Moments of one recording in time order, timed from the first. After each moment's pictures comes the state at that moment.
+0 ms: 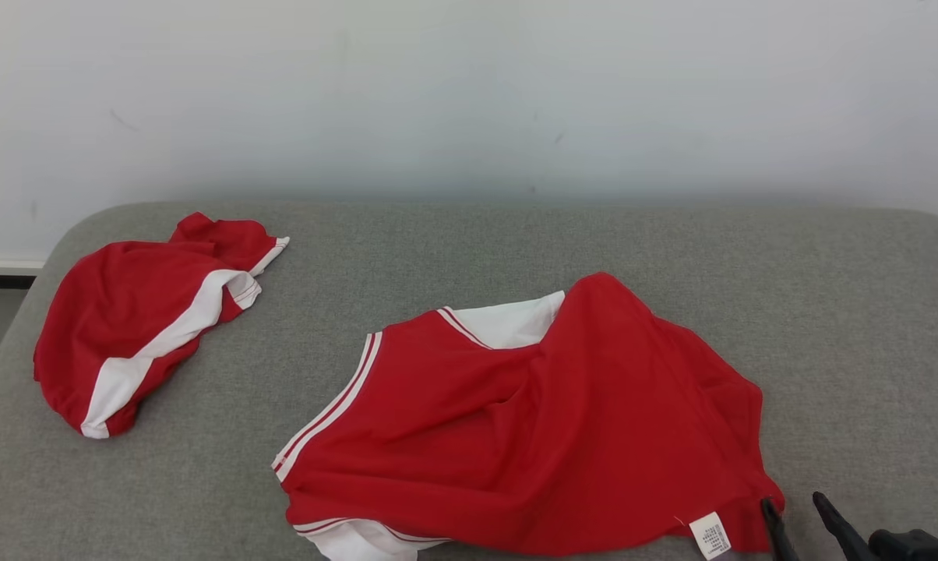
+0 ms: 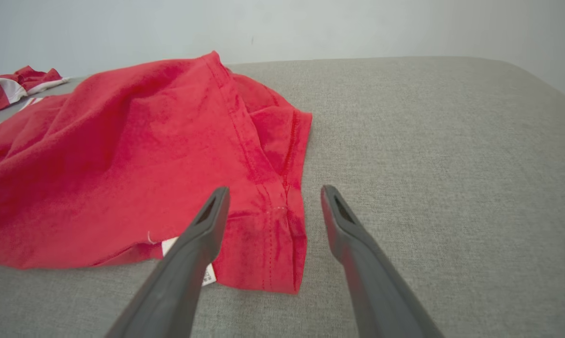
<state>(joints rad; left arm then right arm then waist) 0.10 0.15 -0.23 0.36 -0.30 -0.13 -0.26 0.03 -0.34 0.19 0.43 0.44 0.13 -0.26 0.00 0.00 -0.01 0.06</state>
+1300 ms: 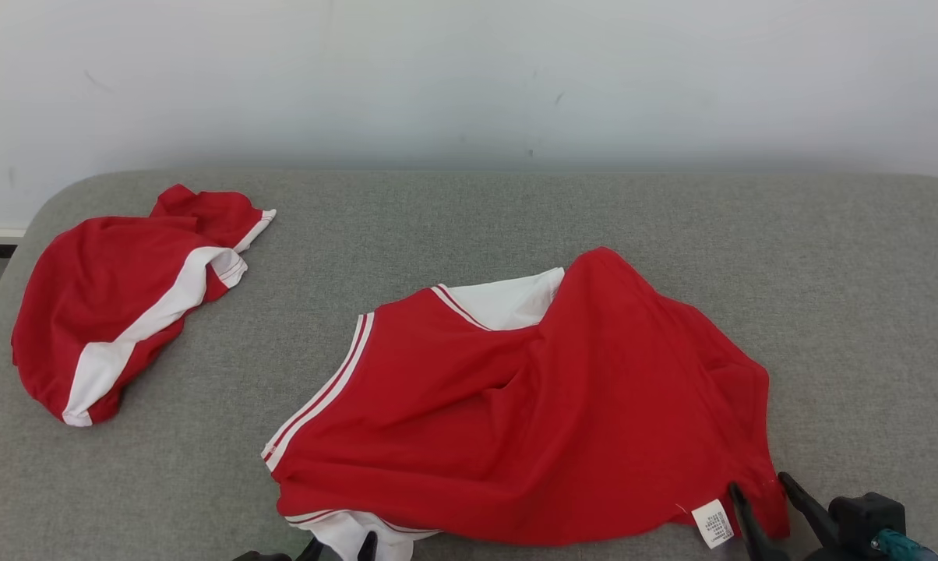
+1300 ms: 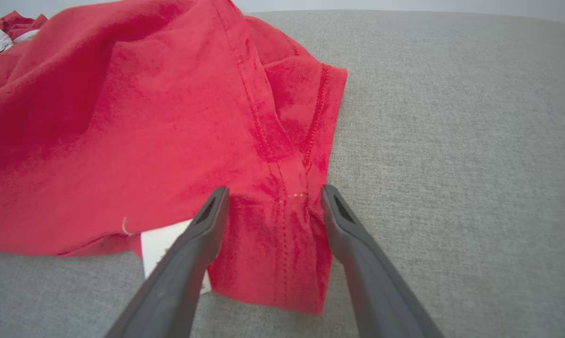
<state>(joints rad) -0.15 0.16 -0.44 0.64 -0.55 -0.13 -0.26 -0.14 -0.38 0.37 0.61 0.50 0.13 -0.26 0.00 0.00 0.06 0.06</state>
